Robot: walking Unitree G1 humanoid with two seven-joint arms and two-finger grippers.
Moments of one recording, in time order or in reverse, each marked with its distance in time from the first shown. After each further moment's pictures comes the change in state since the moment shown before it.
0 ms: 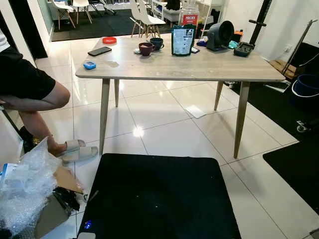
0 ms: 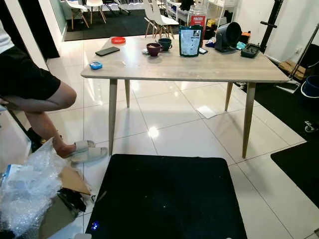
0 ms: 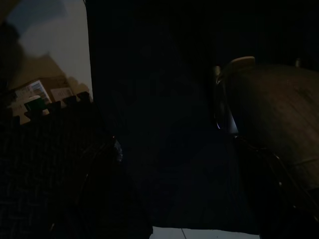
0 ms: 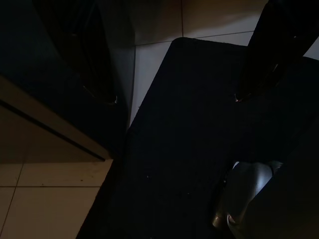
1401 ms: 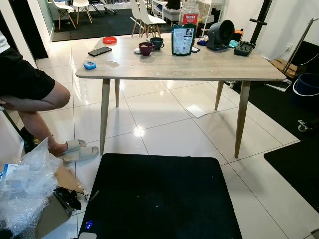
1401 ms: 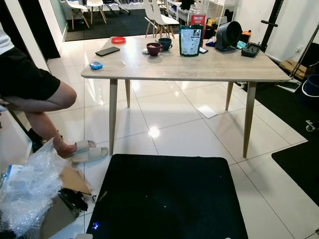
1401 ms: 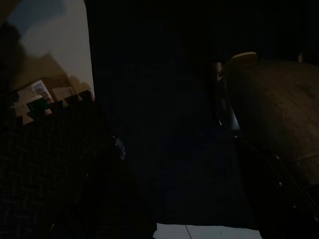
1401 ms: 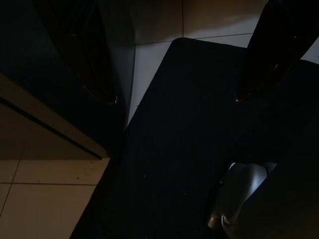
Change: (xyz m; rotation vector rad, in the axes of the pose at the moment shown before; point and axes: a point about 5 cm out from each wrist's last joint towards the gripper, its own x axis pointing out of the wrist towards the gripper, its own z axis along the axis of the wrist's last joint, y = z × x) left arm 0.000 0.001 0.001 0.021 0.008 0.000; right arm 0.000 0.001 0.000 -0.019 0.001 0.013
